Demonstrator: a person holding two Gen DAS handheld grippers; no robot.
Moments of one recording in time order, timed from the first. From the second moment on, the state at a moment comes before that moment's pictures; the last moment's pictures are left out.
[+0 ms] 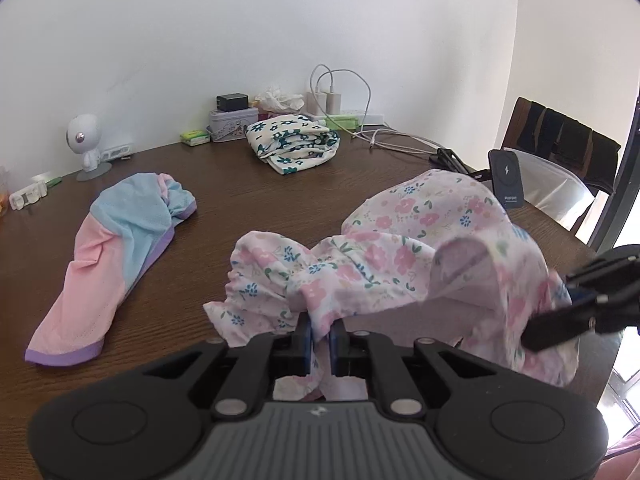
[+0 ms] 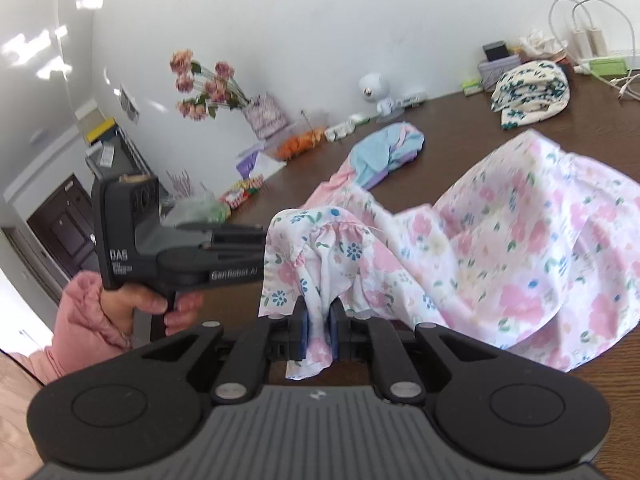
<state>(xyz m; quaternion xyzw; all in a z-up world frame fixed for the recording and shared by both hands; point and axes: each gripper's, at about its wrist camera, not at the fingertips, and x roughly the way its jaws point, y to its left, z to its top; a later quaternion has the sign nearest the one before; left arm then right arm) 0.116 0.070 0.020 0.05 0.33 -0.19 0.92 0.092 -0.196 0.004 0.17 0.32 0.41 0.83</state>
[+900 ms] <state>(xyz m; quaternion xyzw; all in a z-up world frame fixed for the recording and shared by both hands) 0.139 -0.023 0.052 0.07 0.30 -0.35 0.88 0.151 -0.262 0.003 0.29 0.31 0.34 0.84</state>
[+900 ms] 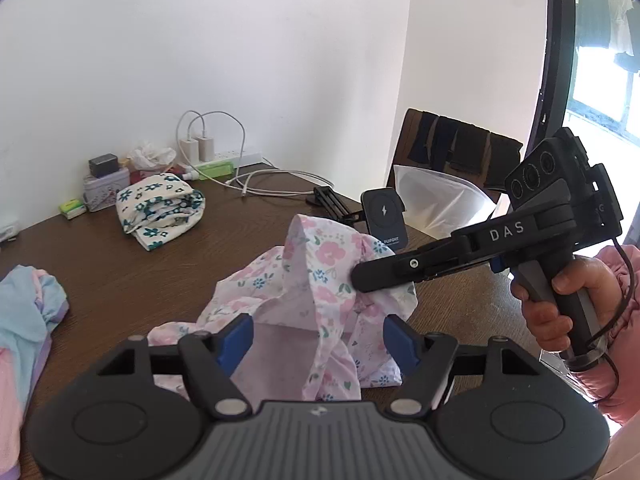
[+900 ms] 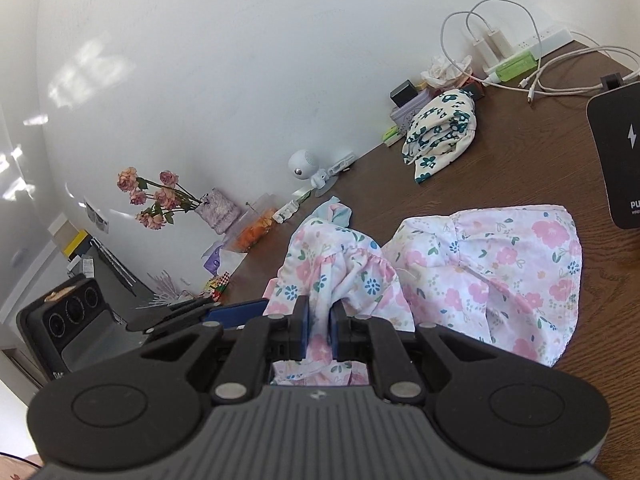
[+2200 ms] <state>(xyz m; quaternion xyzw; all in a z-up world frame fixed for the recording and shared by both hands) 0.141 0.078 0.183 -0.05 0.17 -0.17 0.97 0.144 -0.174 -0.047 -0.12 0.27 0.20 0.94</state>
